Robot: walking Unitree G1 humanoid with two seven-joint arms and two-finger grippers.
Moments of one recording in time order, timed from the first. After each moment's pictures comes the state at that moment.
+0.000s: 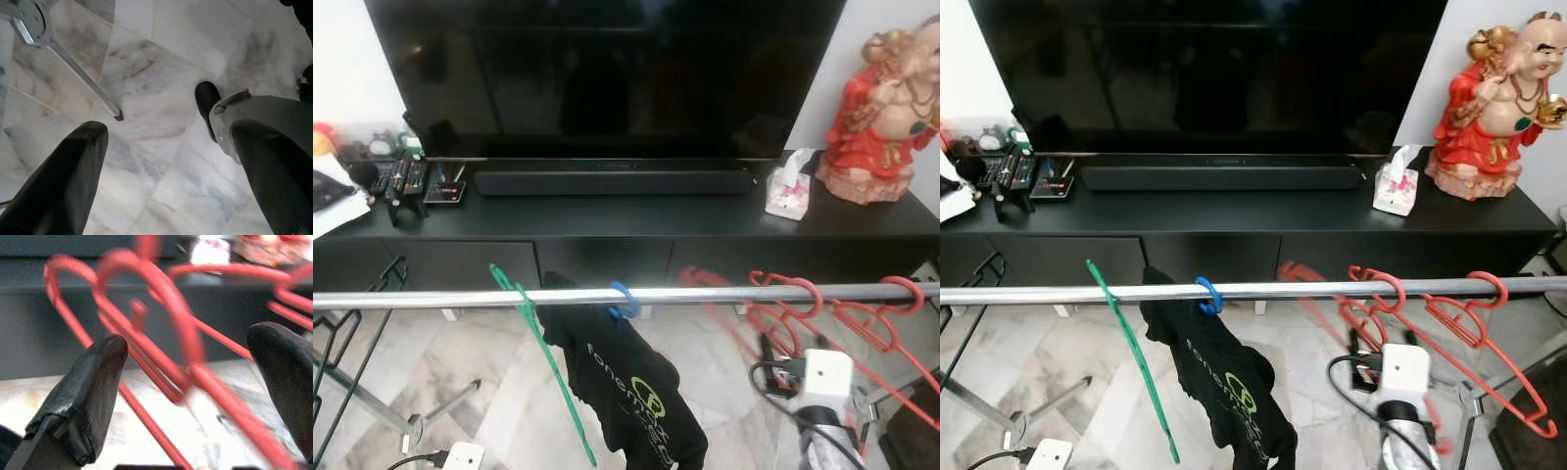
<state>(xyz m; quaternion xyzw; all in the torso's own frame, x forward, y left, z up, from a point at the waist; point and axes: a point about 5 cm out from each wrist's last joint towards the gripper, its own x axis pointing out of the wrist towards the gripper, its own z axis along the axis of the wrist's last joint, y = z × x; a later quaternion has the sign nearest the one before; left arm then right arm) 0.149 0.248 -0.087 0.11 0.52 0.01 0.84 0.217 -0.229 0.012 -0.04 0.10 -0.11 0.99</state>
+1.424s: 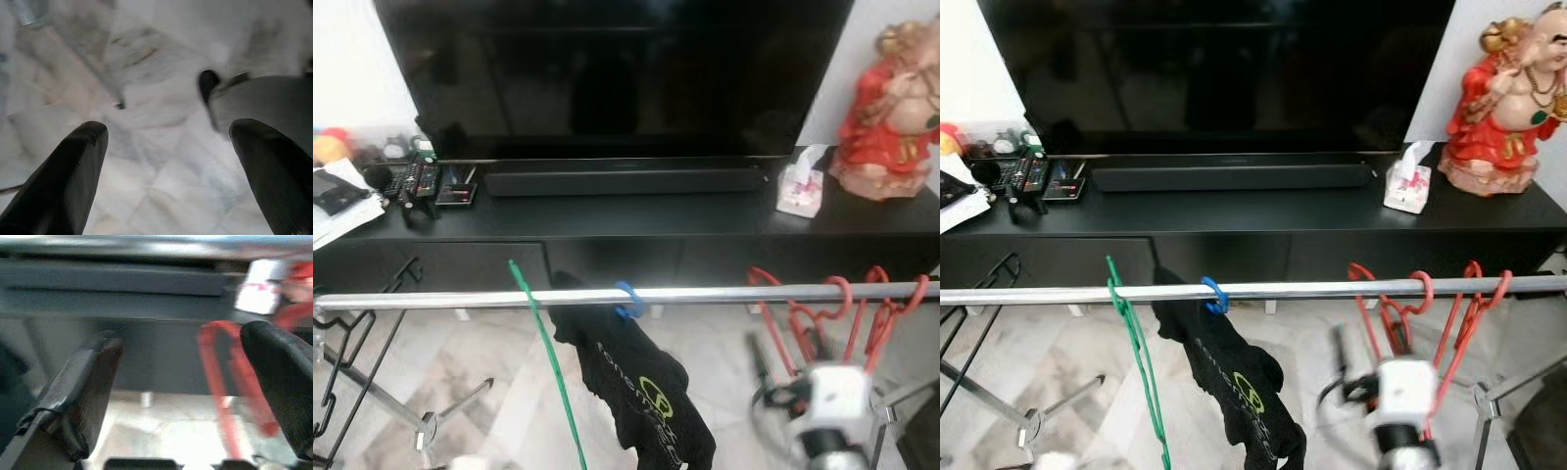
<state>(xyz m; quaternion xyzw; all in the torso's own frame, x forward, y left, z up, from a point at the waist) 0.138 0.230 -0.096 0.11 0.53 0.00 0.84 0.178 -0.190 0.054 -0.04 0.03 0.03 1.00</state>
